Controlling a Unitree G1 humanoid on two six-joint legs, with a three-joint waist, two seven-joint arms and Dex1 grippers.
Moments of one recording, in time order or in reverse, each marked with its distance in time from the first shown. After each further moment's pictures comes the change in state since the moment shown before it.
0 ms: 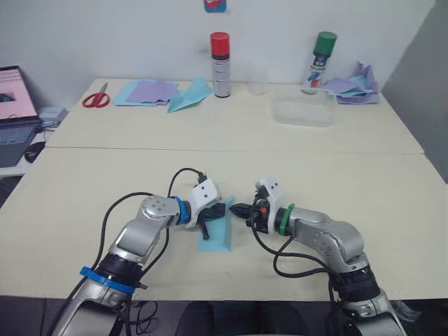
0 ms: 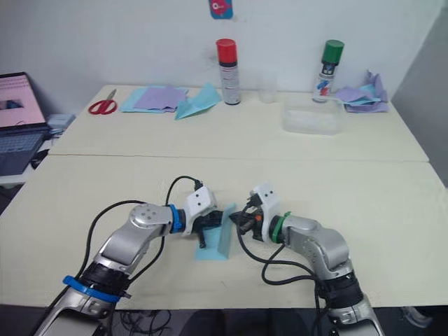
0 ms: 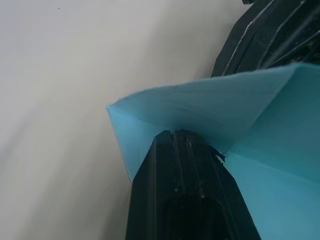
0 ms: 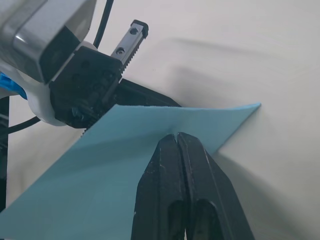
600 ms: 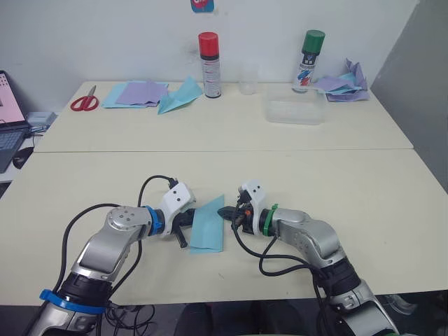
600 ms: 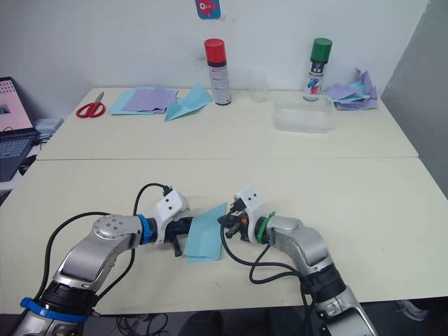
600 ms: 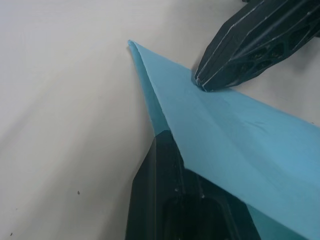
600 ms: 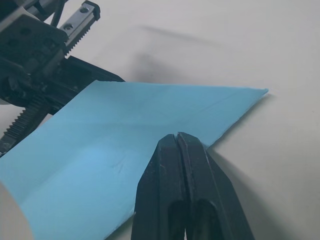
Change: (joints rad) left arm 0.129 0.089 0.111 -0.113 -0.085 0.097 0.038; right arm -0.051 0.047 0.099 0.182 -0.103 -0.157 0.035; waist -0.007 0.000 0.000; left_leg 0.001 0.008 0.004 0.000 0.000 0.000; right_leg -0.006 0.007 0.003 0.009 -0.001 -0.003
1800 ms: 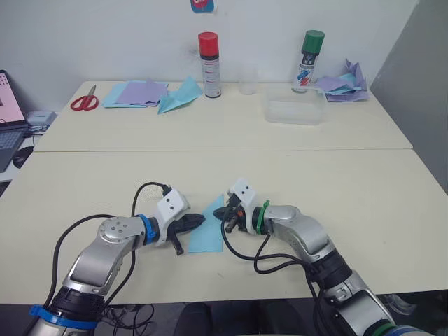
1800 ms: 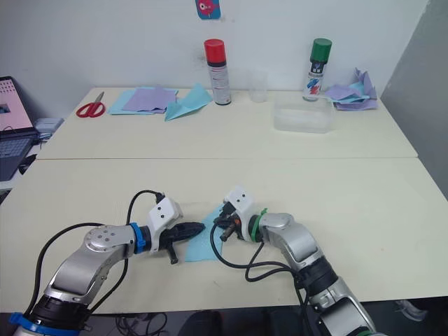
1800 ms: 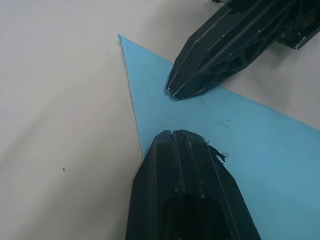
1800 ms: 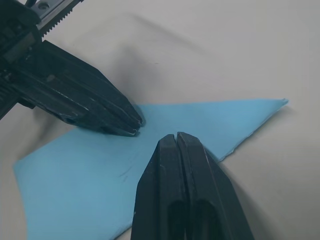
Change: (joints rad) left arm 0.103 0.029 0.018 -0.030 -0.027 -0.117 0.011; right arm -0.058 -0.006 0.065 0.062 -0.120 -0.032 0.046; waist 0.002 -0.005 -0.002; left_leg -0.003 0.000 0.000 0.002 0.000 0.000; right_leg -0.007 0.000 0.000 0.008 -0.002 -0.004
